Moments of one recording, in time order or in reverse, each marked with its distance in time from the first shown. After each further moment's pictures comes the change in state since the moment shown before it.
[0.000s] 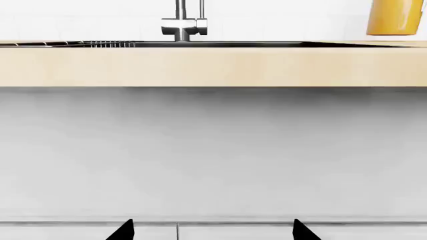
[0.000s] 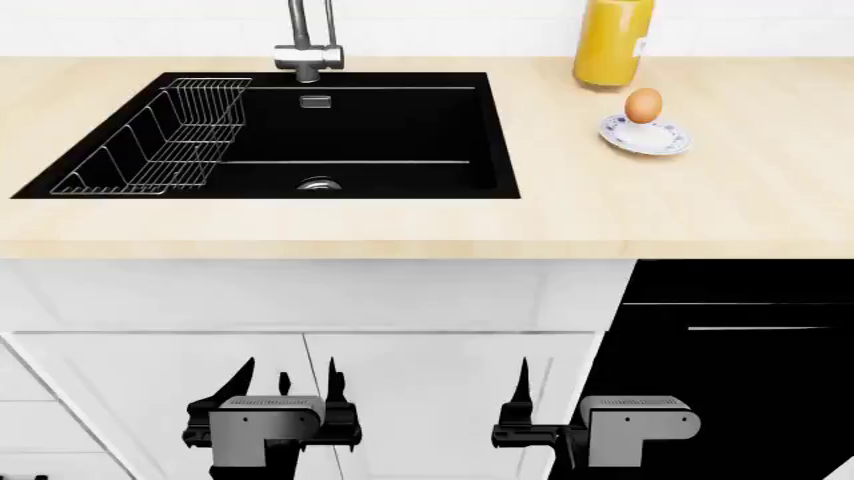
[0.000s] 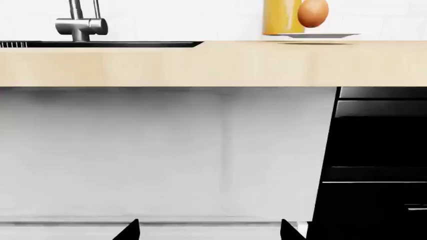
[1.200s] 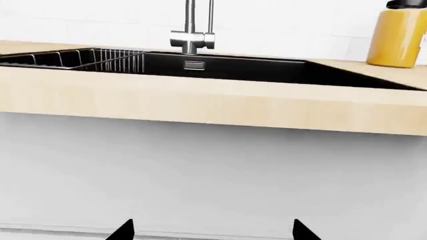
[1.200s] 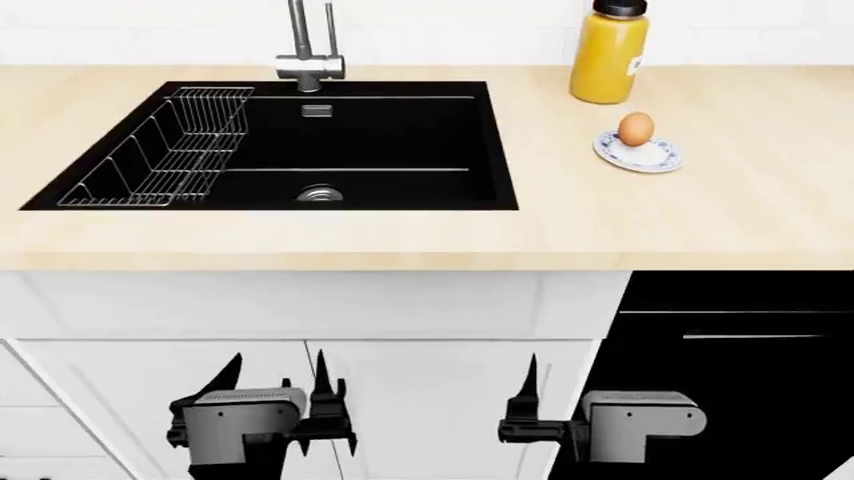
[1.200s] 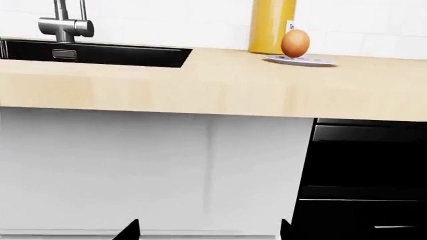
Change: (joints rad) left arm 0.025 -0.106 0.080 0.145 -0.160 -0.101 -0.114; right arm 0.003 0.101 -0.109 -0.057 0.047 0.058 0.159
